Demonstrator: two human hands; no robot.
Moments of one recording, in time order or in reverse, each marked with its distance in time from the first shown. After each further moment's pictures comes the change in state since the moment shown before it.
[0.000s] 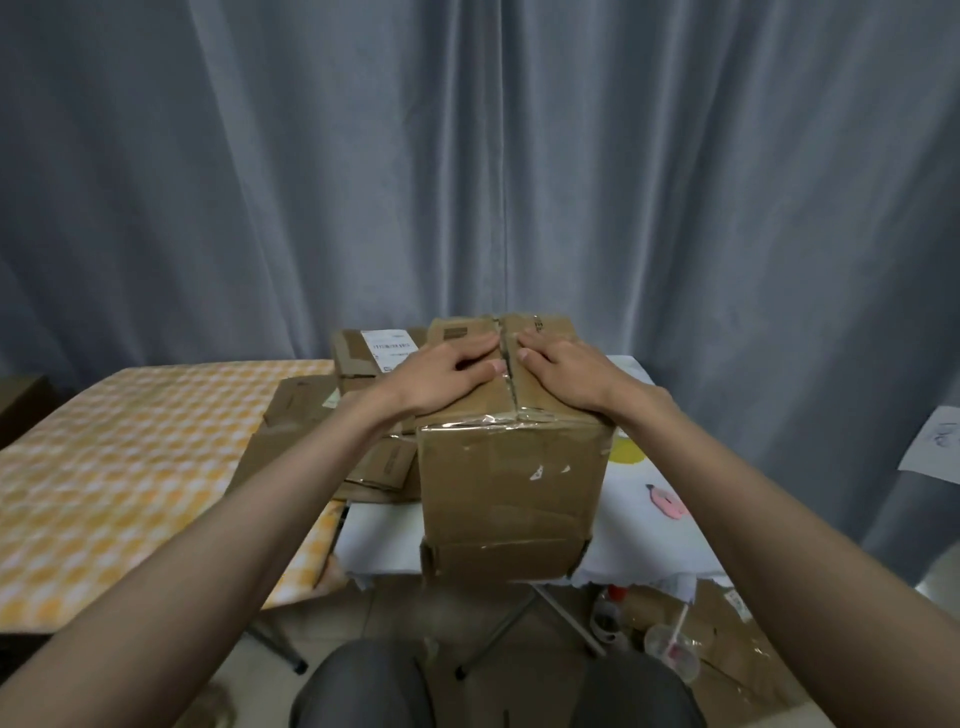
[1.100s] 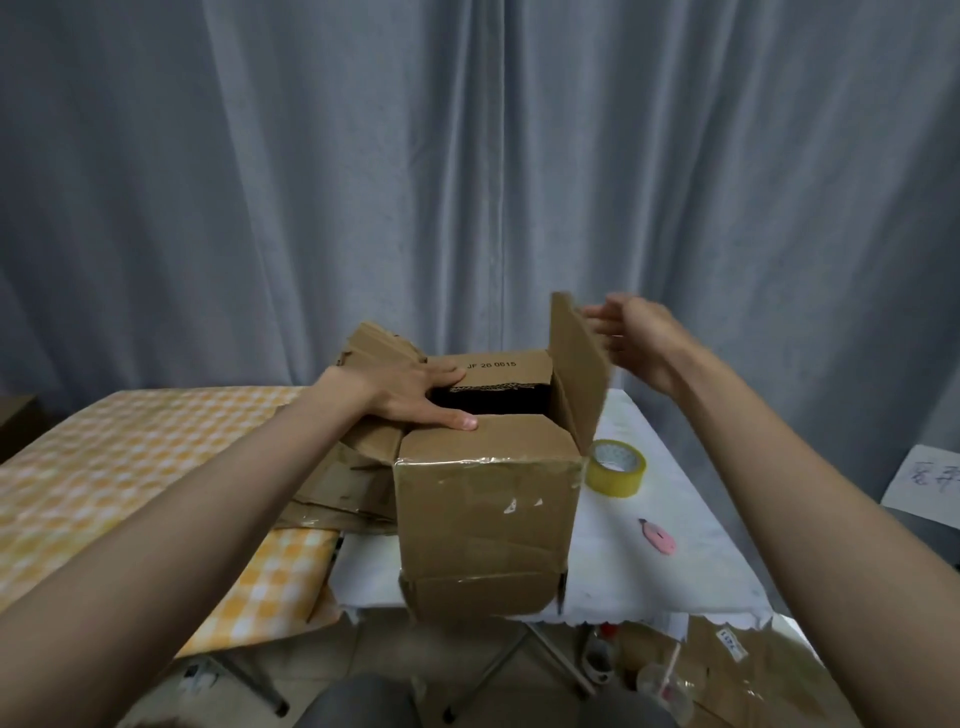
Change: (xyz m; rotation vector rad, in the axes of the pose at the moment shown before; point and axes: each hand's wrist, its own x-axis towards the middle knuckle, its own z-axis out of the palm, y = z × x) left_hand 0.014 -0.030 -0.049 0.448 -0.343 -0.057; right_hand 0.002 0.006 -0.081 1.114 0.286 0.352
